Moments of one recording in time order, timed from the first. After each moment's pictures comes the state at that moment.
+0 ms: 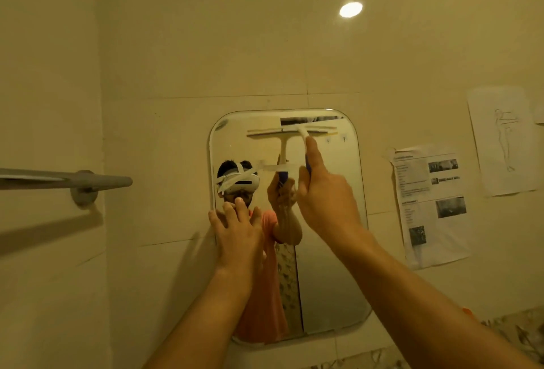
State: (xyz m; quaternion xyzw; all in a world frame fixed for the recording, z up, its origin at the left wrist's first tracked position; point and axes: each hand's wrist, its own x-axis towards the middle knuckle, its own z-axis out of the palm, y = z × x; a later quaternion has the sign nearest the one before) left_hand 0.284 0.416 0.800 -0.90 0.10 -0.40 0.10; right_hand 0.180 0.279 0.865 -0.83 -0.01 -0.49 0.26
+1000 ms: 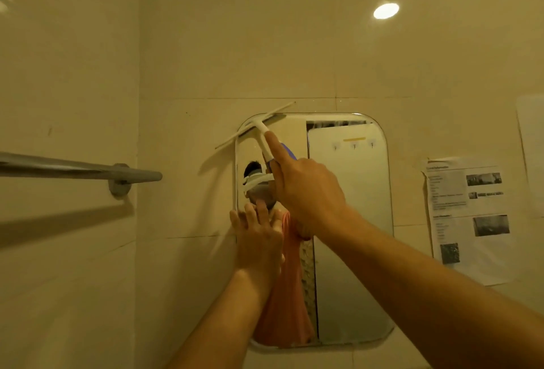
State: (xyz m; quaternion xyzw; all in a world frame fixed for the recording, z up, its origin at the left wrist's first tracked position) left_hand 0.279 0.416 0.797 -0.89 0.10 -0.44 0.09; right_hand 0.219 0.316 0.895 -0.86 -0.11 -0.50 0.04
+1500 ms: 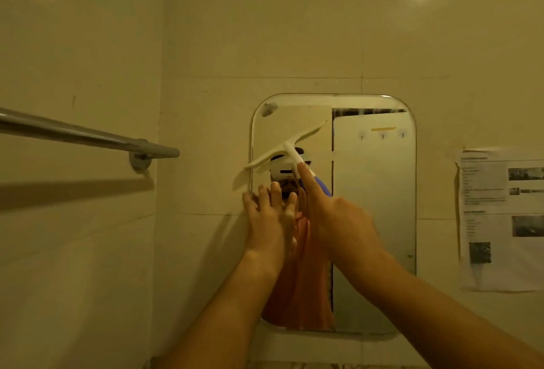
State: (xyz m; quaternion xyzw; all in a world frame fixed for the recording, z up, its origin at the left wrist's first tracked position) left_hand 0.282 0.414 0.793 -0.90 0.08 -0.42 0.09; right_hand 0.223 0.282 0.814 -0.90 -0.10 -0.43 0.03
